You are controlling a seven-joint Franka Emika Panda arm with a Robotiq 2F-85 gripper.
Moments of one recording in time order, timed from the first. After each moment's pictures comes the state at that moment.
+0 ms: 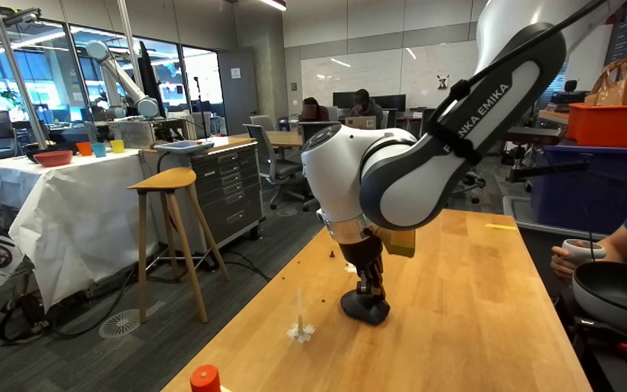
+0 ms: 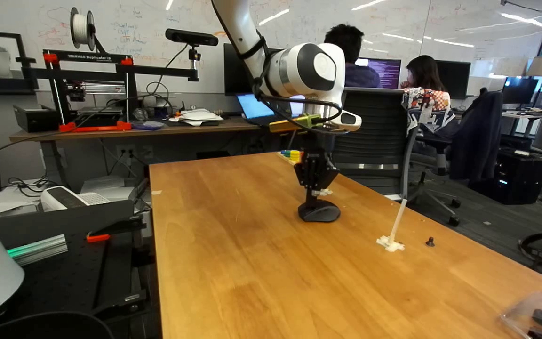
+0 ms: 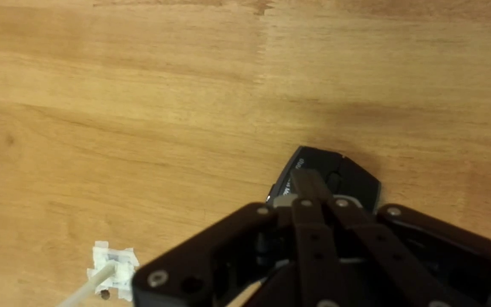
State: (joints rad) arm 0.15 0.58 -0.02 -1.84 -0.31 2.15 0.21
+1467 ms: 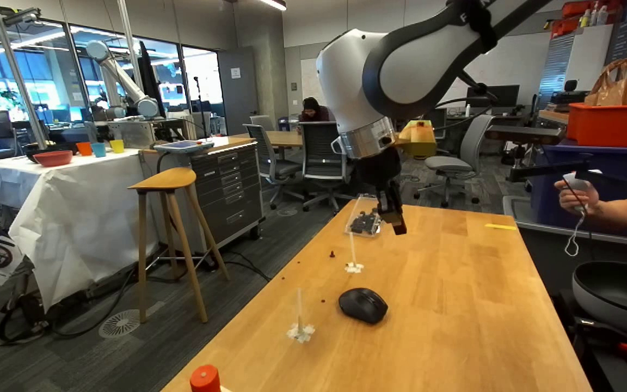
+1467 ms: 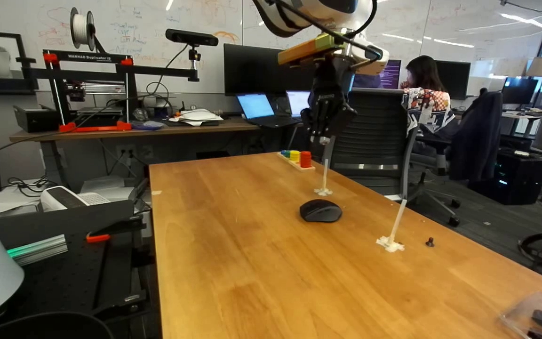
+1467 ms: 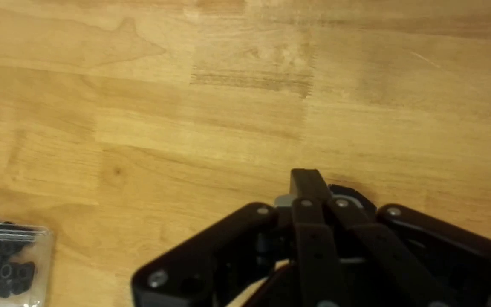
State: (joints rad) arm 0.07 0.34 -0.02 -1.83 -0.21 1.86 0.00
